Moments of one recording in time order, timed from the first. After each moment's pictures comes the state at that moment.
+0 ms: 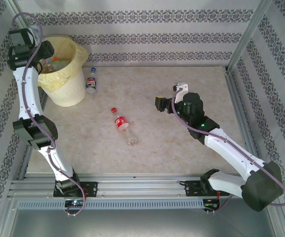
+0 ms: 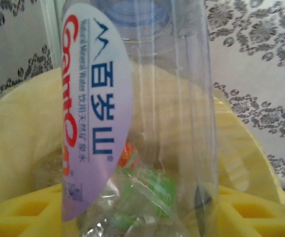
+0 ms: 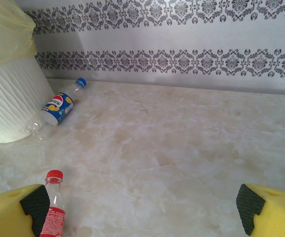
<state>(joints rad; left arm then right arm) 0.36 1.97 2.27 -0.81 0.12 -0.17 0.50 1.14 0.83 0.02 0.04 0.24</state>
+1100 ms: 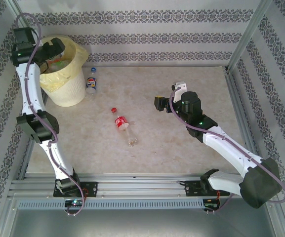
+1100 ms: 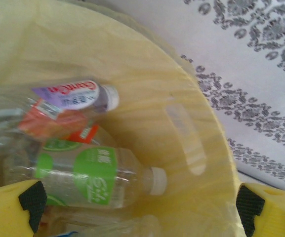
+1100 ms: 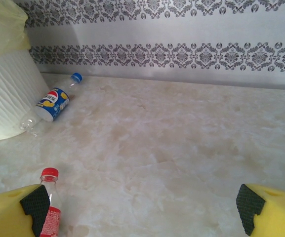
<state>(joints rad) 0.32 2.07 2.42 -0.94 0.29 -0.35 0.50 1.18 0.84 0.02 0.06 0.24</state>
